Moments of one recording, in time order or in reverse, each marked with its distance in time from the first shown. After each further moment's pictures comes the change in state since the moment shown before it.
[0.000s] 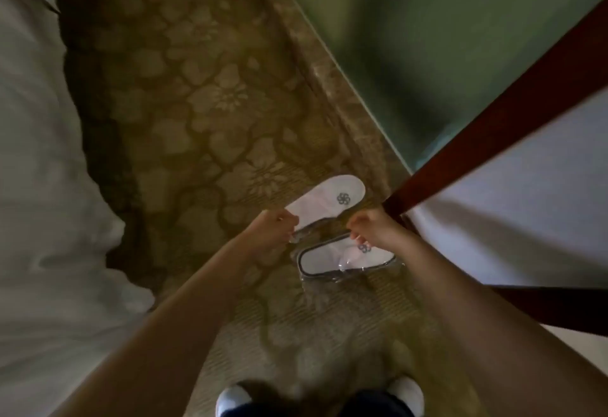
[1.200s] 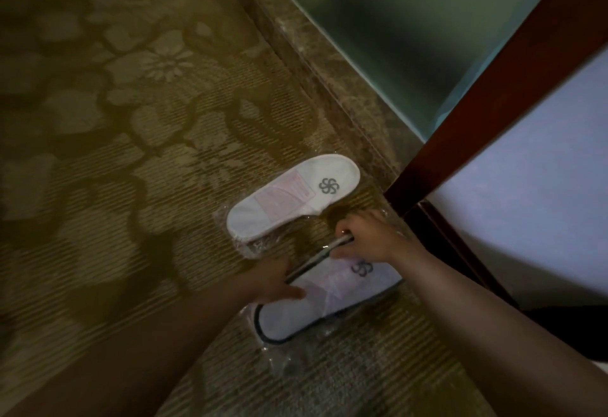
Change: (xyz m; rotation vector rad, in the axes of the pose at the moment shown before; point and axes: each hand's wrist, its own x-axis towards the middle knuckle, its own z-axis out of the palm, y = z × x) left_hand 0.231 -0.164 0.155 0.706 -0.233 0.404; right_hand 0.203 0.149 0.051 -0.741 0.202 -0.513
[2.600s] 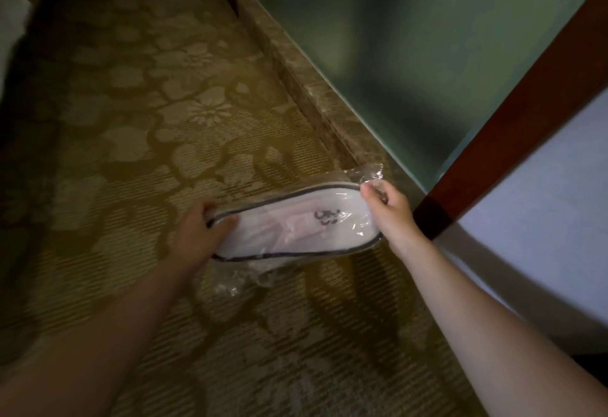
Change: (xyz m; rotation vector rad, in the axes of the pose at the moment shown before) left_hand -0.081 -0.039 -0.102 -0.699 0.949 -0.243; right_hand 0.006 -0.033 -0.078 1.012 0.580 0.228
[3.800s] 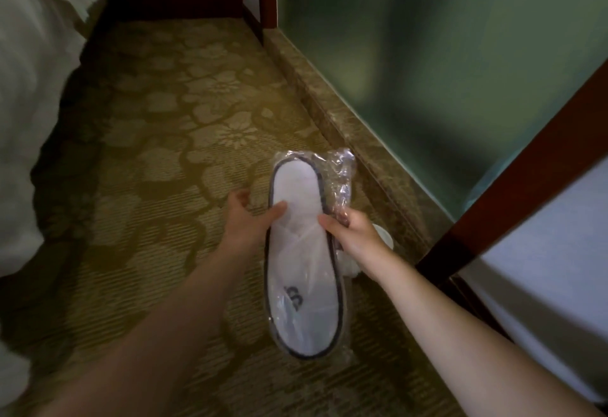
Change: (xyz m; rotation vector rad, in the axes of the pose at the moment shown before) left_hand -0.009 0.072 -0.009 -0.310 0.071 -0.107; right_hand -0.021 -0.039 0.083 0.132 -0.358 -0.078
